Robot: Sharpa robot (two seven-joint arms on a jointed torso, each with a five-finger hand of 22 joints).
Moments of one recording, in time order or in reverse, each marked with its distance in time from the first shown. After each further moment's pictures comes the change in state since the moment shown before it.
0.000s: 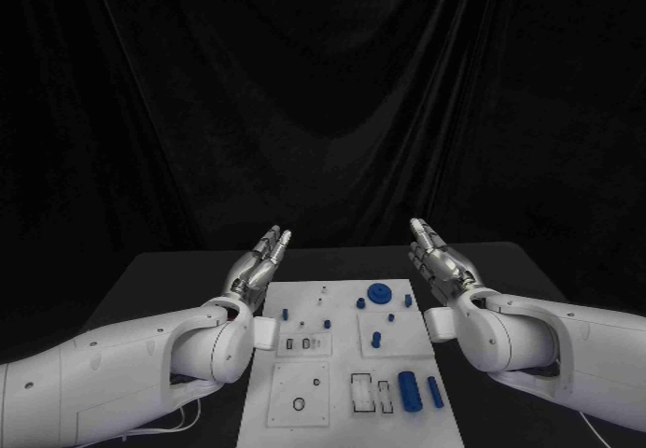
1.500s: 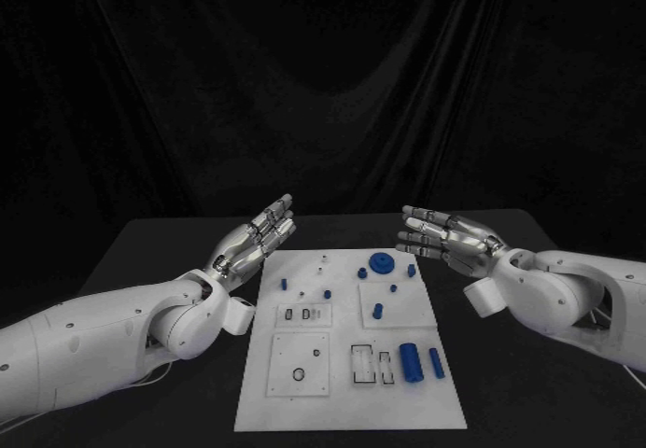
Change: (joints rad) left arm 0.038 -0.066 -0.049 -0.086 -0.274 0.395 0.120; left_hand 0.250 0.006 -0.009 0.018 0.182 0.025 0.000 0.004 0.004 0.001 0.008 0.000 0.000 0.002 0.003 0.000 0.000 0.094 0.003 0.141 0.000 0.000; right arm 0.134 -0.127 -0.039 -0.018 -0.226 0.431 -0.232; right_hand 0.502 -0.040 0.125 -0.242 0.246 0.181 0.253 0.090 0.035 0.083 0.310 0.122 0.026 0.404 0.262 0.212 0.073 -0.019 0.401 0.320 0.189 0.093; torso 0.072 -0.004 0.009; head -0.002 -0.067
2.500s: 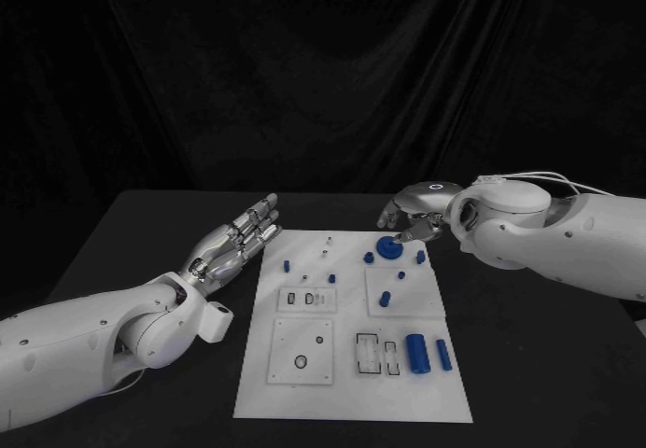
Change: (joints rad) left arm 0.000 -0.058 0.000 0.053 -0.061 0.036 0.002; left_hand 0.088 -0.015 0.017 -0.016 0.104 0.011 0.004 0.004 0.001 0.000 0.006 0.000 0.000 -0.002 0.055 0.000 0.000 0.000 -0.002 0.042 0.000 -0.001; right arm 0.125 0.156 0.001 -0.101 -1.609 0.011 -0.402; right_hand -0.016 -0.120 0.223 -0.092 -0.290 0.567 -0.006 0.041 0.041 0.763 -0.033 0.097 0.036 0.961 -0.260 0.507 0.393 0.027 0.859 -0.221 0.389 0.215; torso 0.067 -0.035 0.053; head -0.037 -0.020
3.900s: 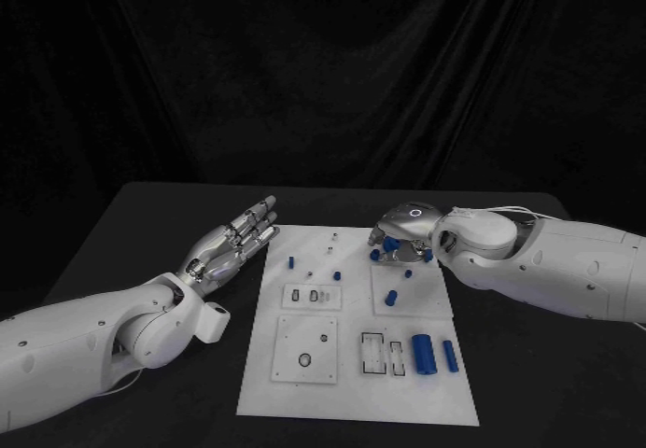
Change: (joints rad) left arm 0.000 0.016 0.000 -0.027 -0.003 0.026 0.001; left_hand 0.027 -0.004 0.026 -0.021 0.022 0.023 0.023 0.004 0.004 0.000 0.014 0.000 0.000 0.000 0.021 0.000 0.000 0.000 0.001 0.020 0.000 0.000; right arm -0.122 0.081 0.000 -0.134 -0.184 -0.141 0.101; right_hand -0.059 -0.057 0.062 0.085 0.018 0.132 0.057 -0.034 0.009 0.119 0.010 -0.115 0.005 0.099 -0.017 0.424 0.520 0.000 0.013 -0.003 0.285 0.335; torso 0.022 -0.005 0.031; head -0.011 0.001
